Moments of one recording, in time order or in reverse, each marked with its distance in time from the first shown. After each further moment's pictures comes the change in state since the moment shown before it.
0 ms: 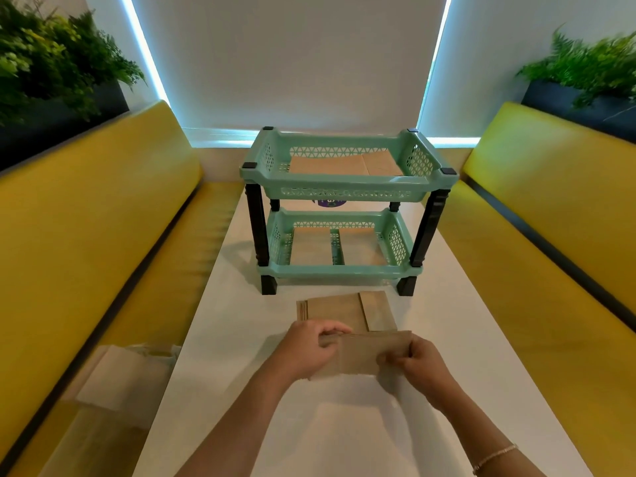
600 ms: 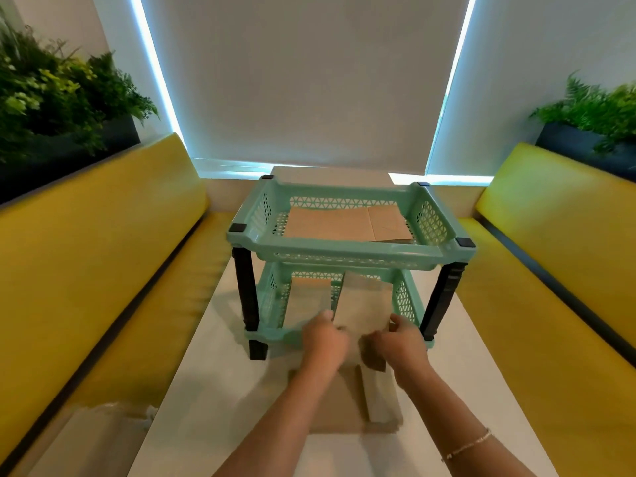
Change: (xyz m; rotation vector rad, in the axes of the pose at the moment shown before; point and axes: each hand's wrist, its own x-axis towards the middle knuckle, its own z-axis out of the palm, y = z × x) left_hand 0.129 0.051 -0.009 -0.117 0.397 -0.316; right_hand 0.107 -0.104 0.012 0.035 0.176 0.068
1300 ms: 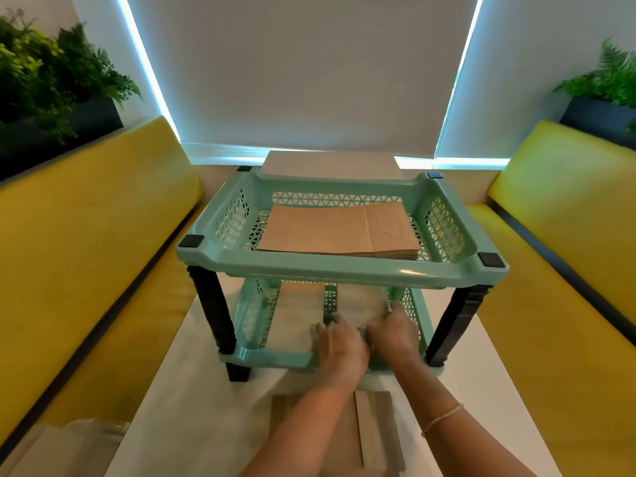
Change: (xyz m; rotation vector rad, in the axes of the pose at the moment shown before) left_hand 0.053 0.022 0.062 0.459 -0.047 -0.076; right_hand 0.087 -0.008 0.014 -0.368 0.109 -0.036
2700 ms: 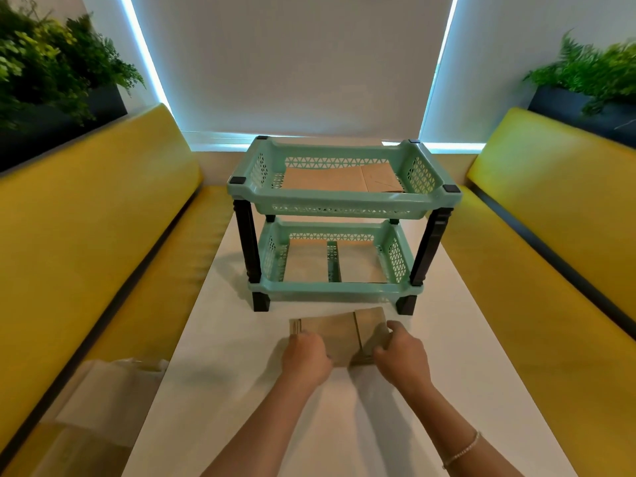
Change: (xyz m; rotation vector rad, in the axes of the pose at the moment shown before) left_hand -0.104 -0.122 -0.004 0.204 -0.169 0.132; right_hand -0.148 0.080 -0.008 -0.266 -0.046 -0.099
